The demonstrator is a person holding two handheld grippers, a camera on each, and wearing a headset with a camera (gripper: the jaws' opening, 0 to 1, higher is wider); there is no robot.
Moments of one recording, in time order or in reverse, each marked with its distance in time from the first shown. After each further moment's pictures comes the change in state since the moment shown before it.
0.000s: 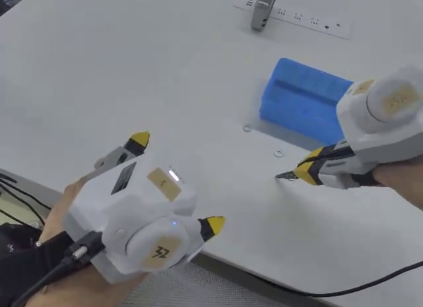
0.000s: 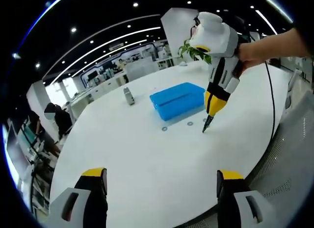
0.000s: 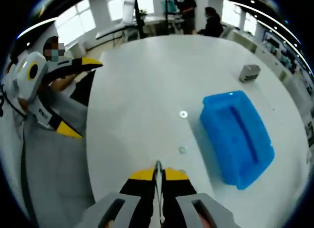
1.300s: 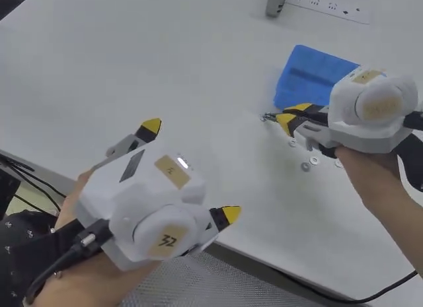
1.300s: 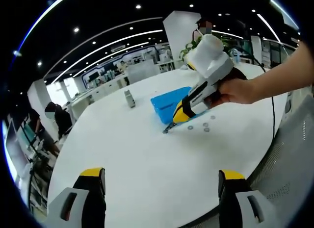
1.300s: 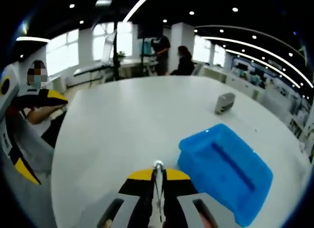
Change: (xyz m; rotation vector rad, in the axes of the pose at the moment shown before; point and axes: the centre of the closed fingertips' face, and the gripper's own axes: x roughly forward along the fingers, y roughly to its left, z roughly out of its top) left arm -0.001 0.000 0.005 -0.023 -0.030 -0.001; right arm 0.038 -0.044 0.065 0.060 -0.438 -0.238
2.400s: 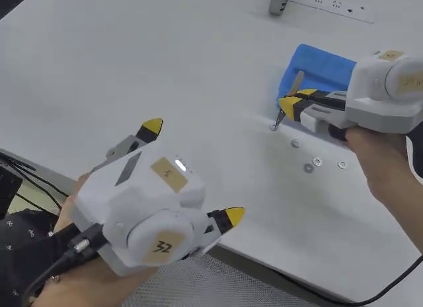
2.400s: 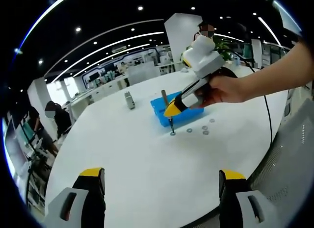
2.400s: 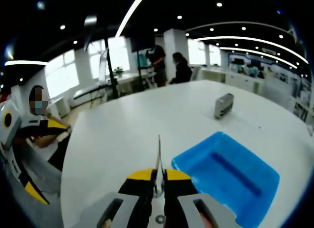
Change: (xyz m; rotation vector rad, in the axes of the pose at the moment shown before) left arm -0.001 -0.001 0.003 -0.021 -0.019 -0.008; right arm 0.001 -0.019 0.029 0.149 -0.111 0.064
